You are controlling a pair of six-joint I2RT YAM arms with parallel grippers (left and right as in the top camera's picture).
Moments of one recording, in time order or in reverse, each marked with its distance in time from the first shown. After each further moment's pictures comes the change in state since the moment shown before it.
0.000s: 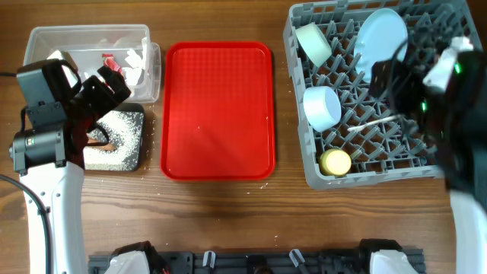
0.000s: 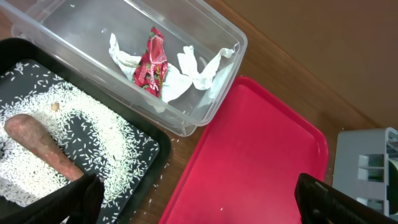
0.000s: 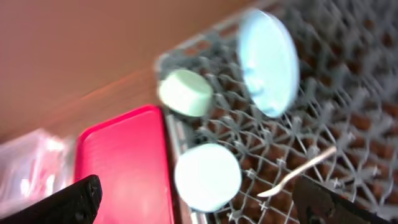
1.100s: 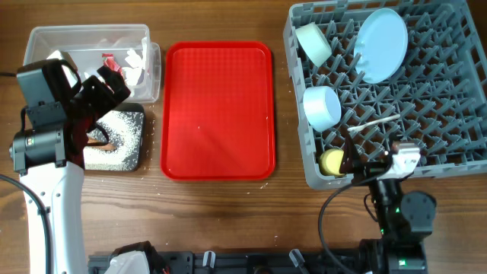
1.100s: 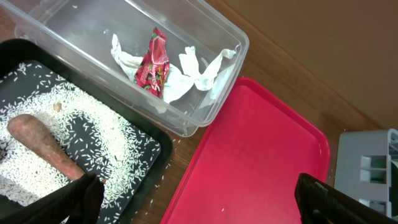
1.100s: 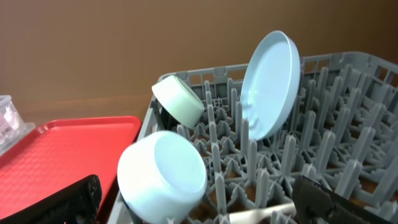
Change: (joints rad) left arm 0.000 0.000 0.000 -0.001 -0.007 0.000; right arm 0.006 -0.915 -1.261 0.873 -0.002 -0.259
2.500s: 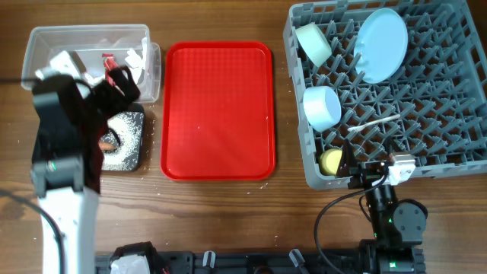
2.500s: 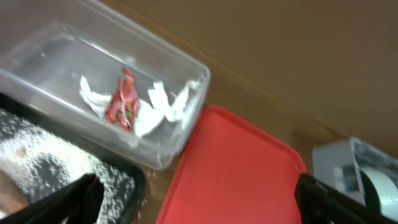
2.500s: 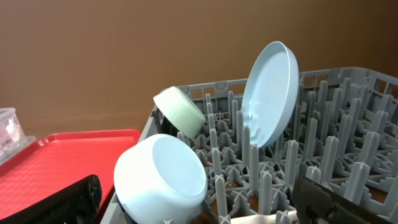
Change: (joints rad) left arm -0.066 -0.151 -0.216 0.320 -0.007 0.000; right arm 0.000 -0.171 -0.162 0.101 0.001 0.010
